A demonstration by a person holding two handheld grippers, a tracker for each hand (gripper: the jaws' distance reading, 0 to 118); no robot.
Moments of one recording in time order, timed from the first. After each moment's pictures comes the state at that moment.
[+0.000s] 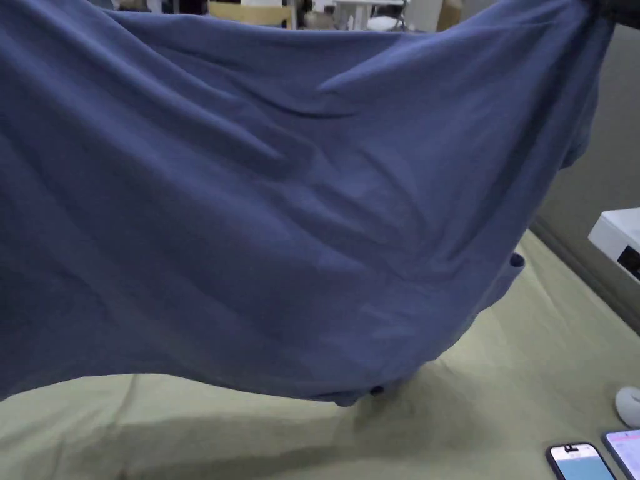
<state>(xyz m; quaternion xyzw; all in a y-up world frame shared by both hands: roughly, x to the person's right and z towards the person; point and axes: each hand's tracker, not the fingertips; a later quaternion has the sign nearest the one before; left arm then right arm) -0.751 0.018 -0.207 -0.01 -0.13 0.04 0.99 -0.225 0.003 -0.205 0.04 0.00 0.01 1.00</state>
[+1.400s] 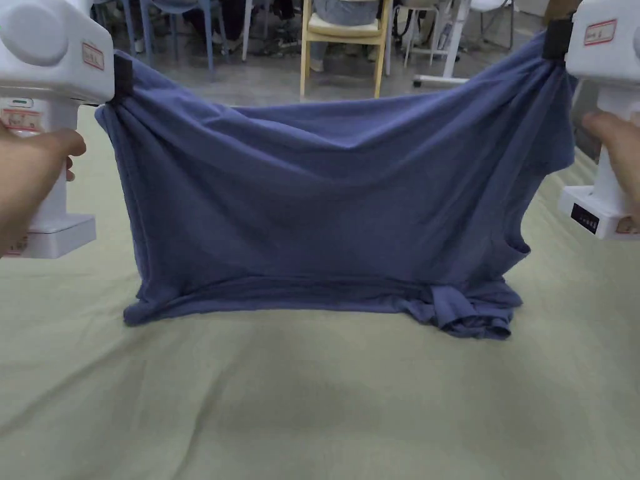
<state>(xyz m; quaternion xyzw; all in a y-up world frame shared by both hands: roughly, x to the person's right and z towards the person) -0.756 -0.182 -0.595 -0.23 0.03 -0.02 0.97 -0.274 -0.148 -0.585 -0.12 -0.03 0.04 0.99</state>
